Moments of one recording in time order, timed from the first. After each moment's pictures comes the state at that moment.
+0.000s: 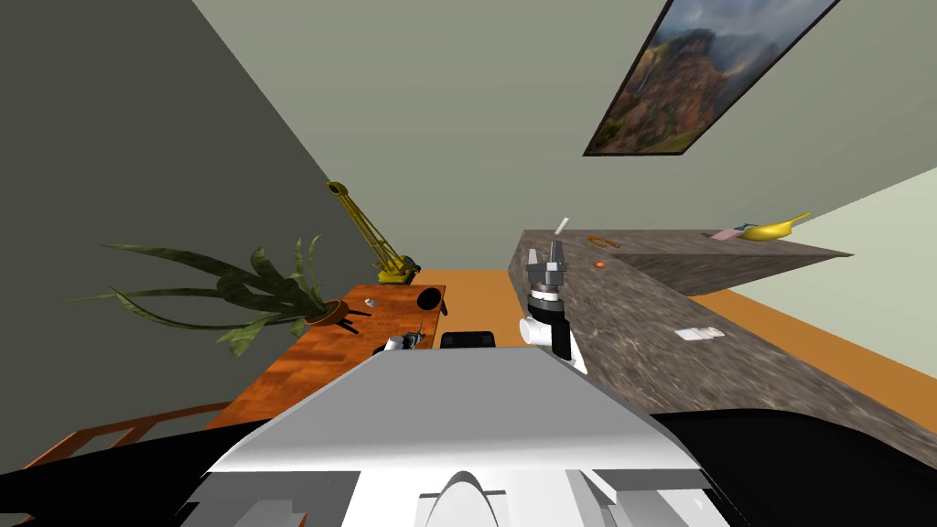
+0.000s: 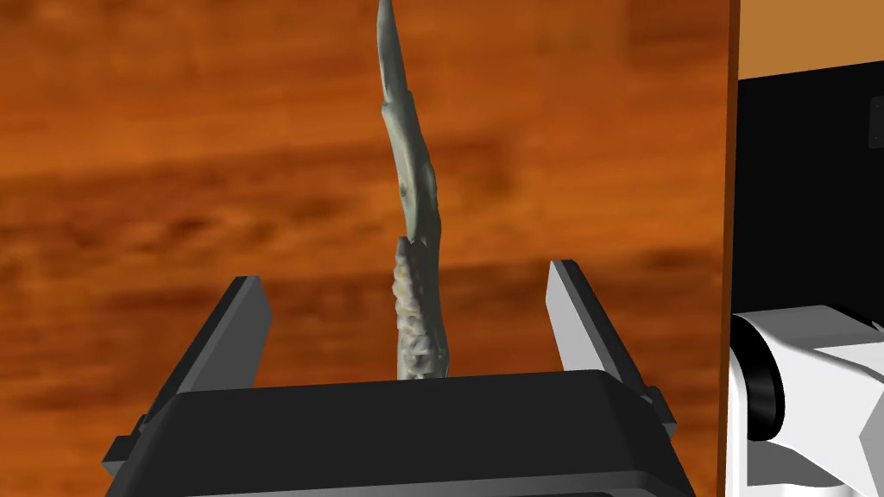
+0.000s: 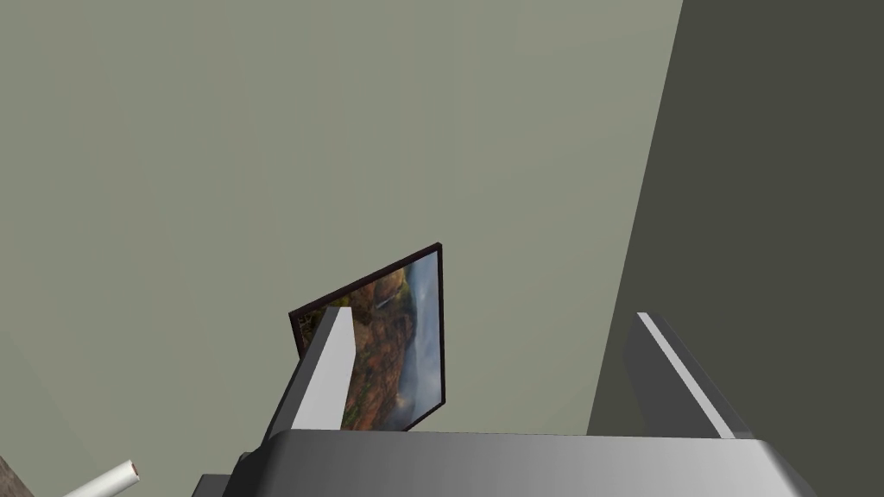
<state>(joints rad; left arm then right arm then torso) -0.02 0.17 0.48 -0.54 0.97 0.38 0.15 0.48 -0.04 0.06 -2.32 -0.02 -0.45 -0.08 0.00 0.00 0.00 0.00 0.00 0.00</state>
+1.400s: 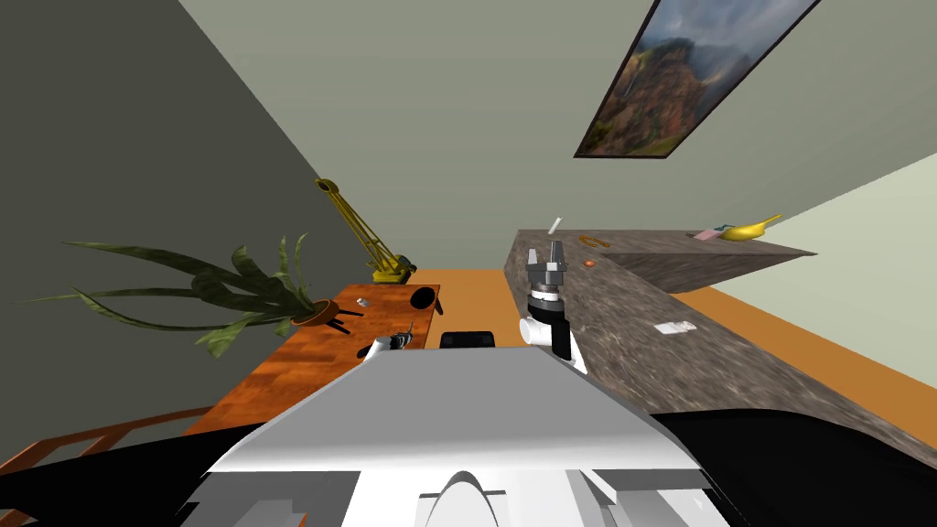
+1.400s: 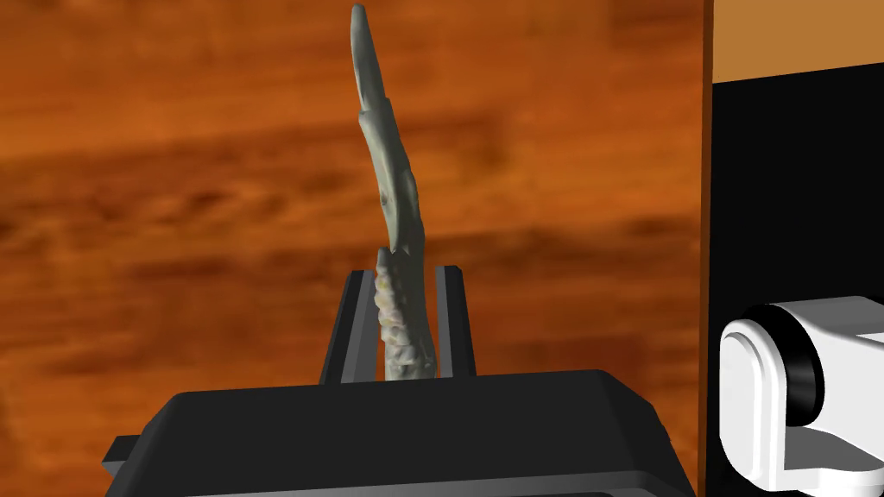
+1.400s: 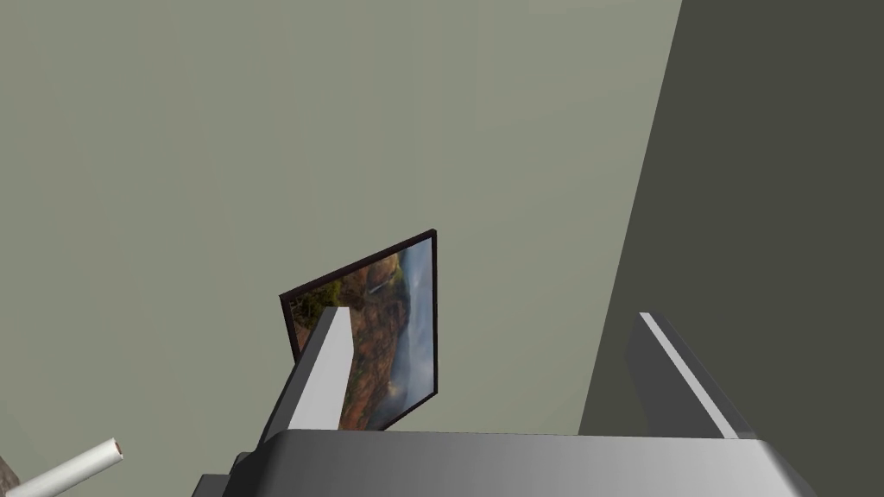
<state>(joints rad) 0.01 0.27 0.49 -0.61 0.97 0.49 0.21 0.48 -0.04 0.06 -2.32 -0.02 -0.45 -0.08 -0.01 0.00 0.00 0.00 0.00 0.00</state>
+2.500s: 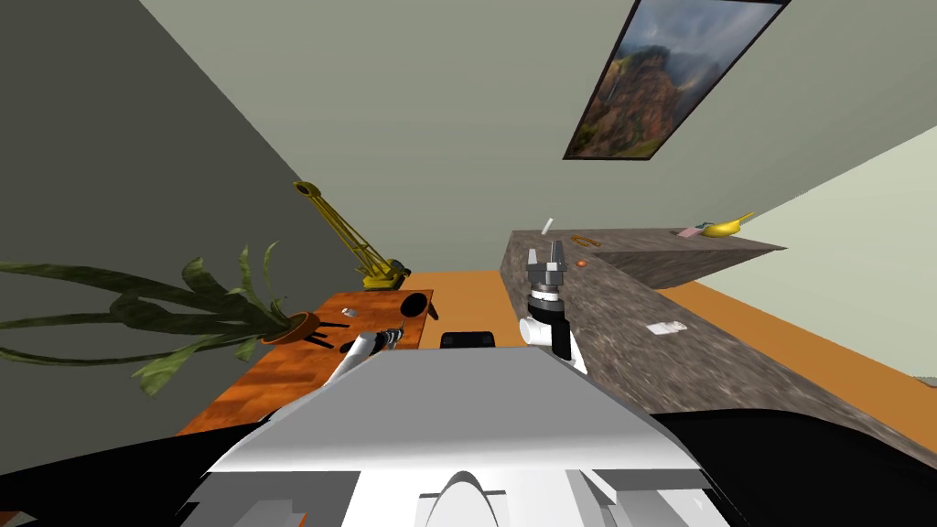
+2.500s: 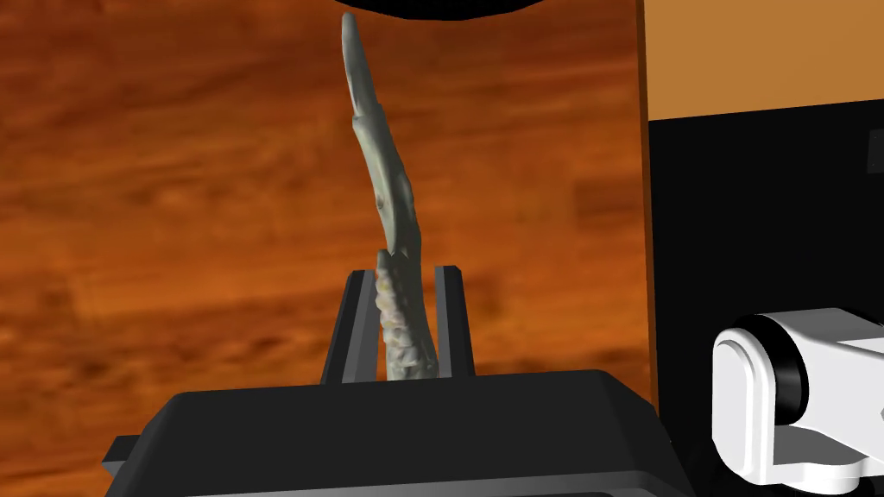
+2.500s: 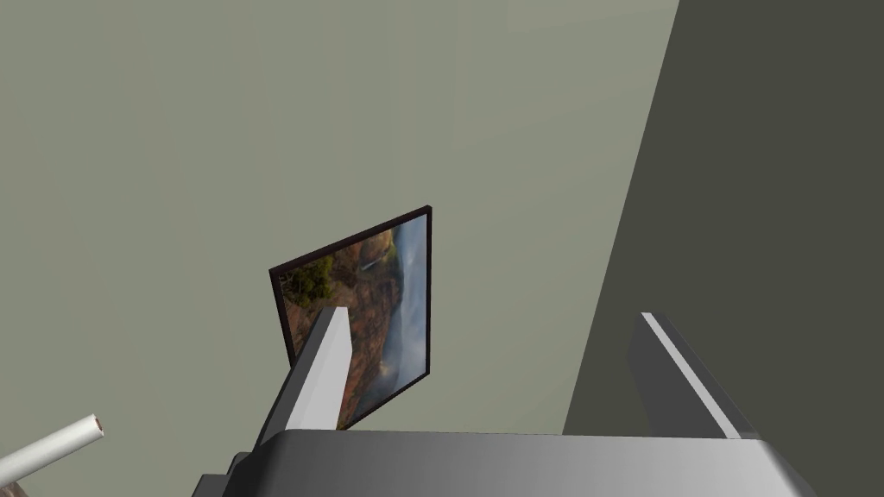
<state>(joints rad) -0.01 0.39 0.50 -0.64 1.01 0.64 0.28 0.48 -0.04 0.06 -2.32 -0.02 -0.45 -0.08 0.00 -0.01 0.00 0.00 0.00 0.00</state>
